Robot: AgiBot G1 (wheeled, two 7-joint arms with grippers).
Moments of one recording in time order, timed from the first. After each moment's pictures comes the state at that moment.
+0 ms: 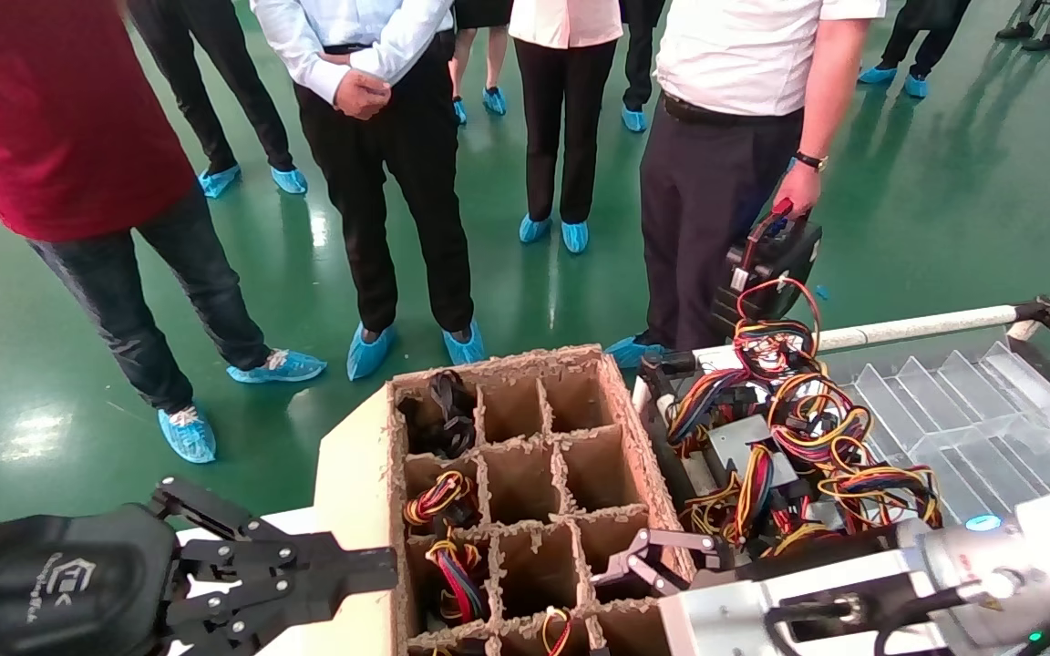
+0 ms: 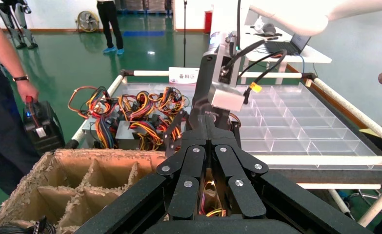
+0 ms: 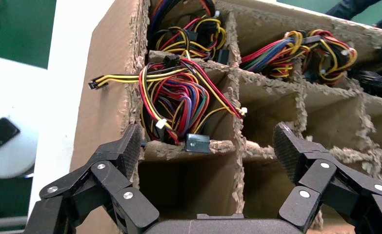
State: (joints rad) left arm -1.08 0.60 0.30 -1.28 0.72 1.49 -0.18; right arm 1.42 -0.79 -0.62 1.35 -1.45 -1.51 0.09
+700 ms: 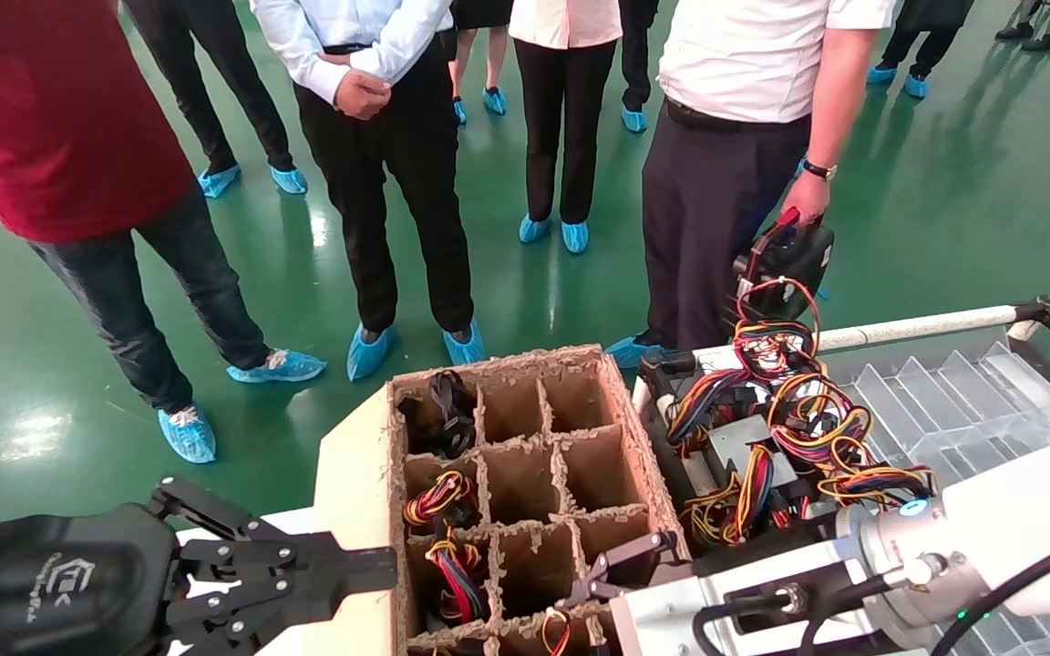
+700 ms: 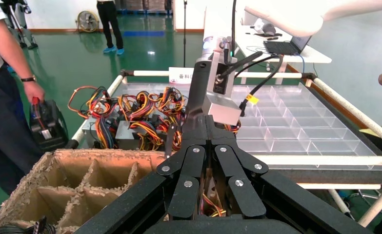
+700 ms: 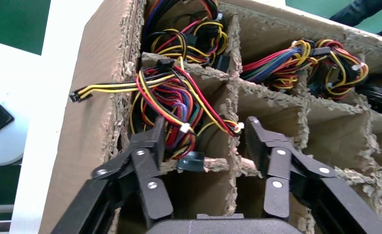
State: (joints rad) left arm -1.08 0.60 0.30 -1.28 0.72 1.49 -0.18; right arm 1.47 -0.86 -0.69 1.35 -1.51 -1.50 0.10
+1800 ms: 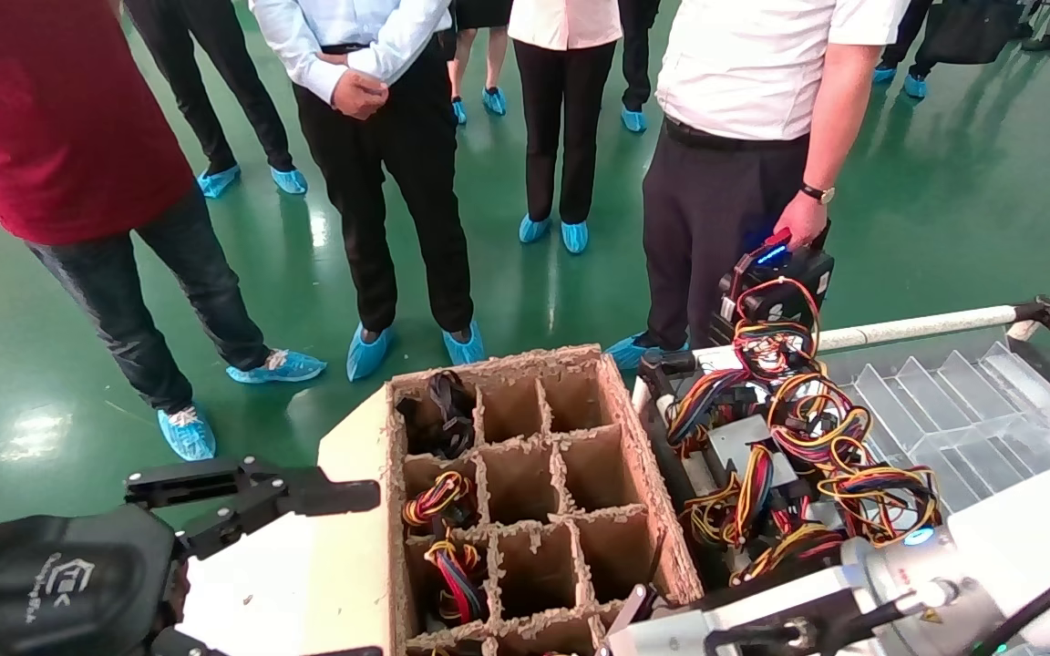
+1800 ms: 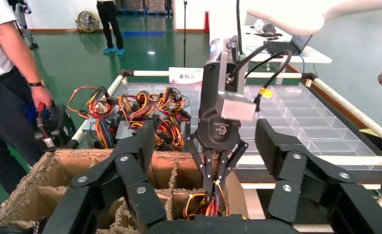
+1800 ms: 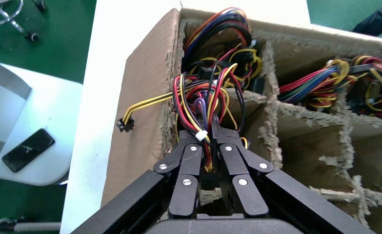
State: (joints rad) left arm -1.08 0.60 0.30 -1.28 0.71 1.49 -0.17; right arm 1.47 -0.83 -0.73 1.33 -1.40 -1.53 0.13
